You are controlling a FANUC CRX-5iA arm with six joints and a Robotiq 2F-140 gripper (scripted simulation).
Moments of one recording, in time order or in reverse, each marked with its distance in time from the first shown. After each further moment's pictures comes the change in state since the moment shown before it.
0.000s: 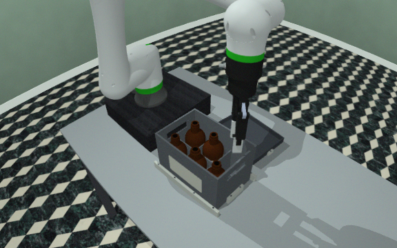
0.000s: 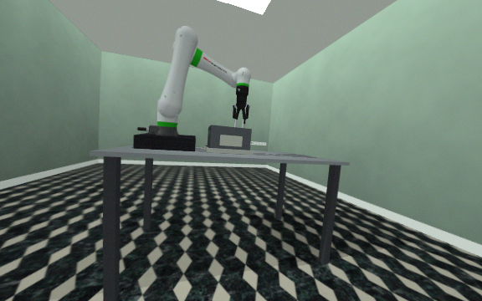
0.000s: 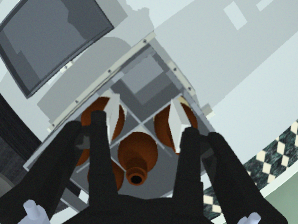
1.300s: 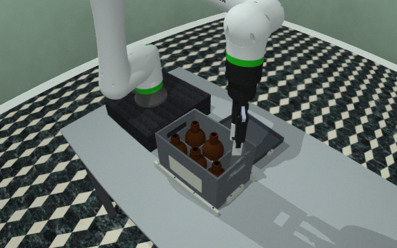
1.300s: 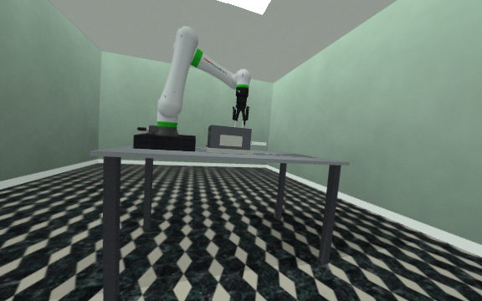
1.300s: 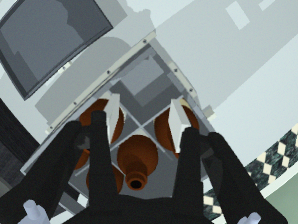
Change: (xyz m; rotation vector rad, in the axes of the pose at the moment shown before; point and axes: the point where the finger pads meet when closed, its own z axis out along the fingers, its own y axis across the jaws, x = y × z) arm 0.000 0.000 0.011 0.000 0.000 0.000
